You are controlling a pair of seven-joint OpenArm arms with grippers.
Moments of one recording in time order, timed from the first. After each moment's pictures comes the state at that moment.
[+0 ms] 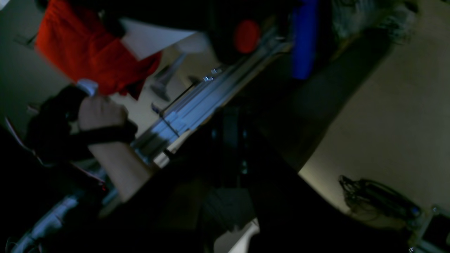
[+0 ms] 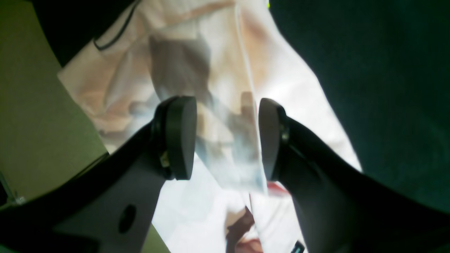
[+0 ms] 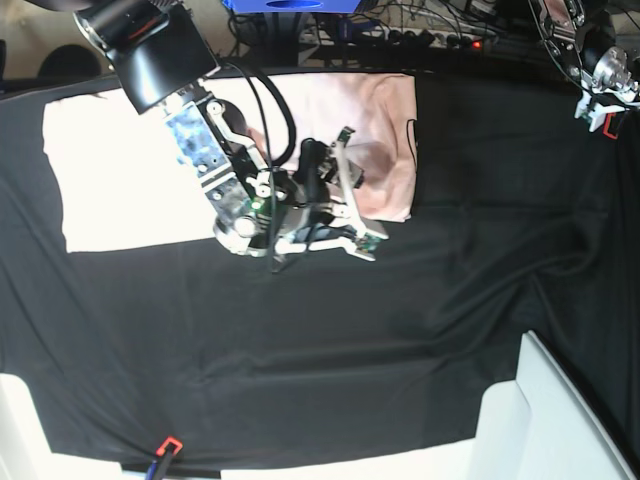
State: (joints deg) left arm 24.9 -11.4 -33.7 85.3 62.9 -21.0 39.5; right arm 7.7 -3.4 -30.0 80.7 9.0 34.5 -62.7
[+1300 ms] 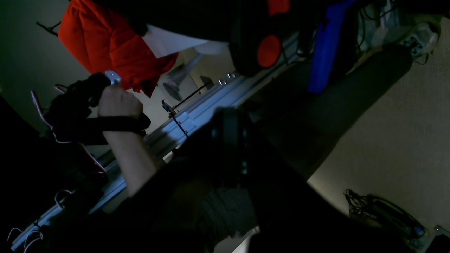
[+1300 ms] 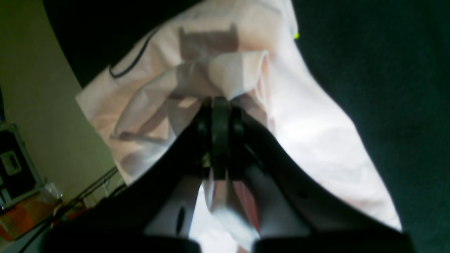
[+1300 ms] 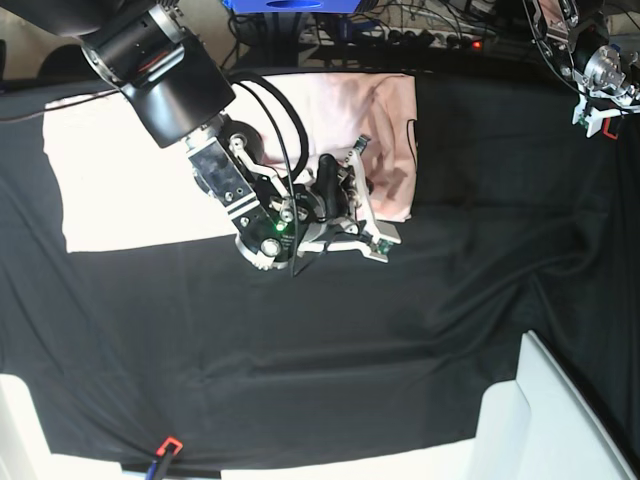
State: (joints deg) left arm 24.7 -11.0 -31.5 85.0 63.1 -17.3 39.6; right arm 13.8 -5.4 -32.3 65.6 13.9 34.3 -58.8
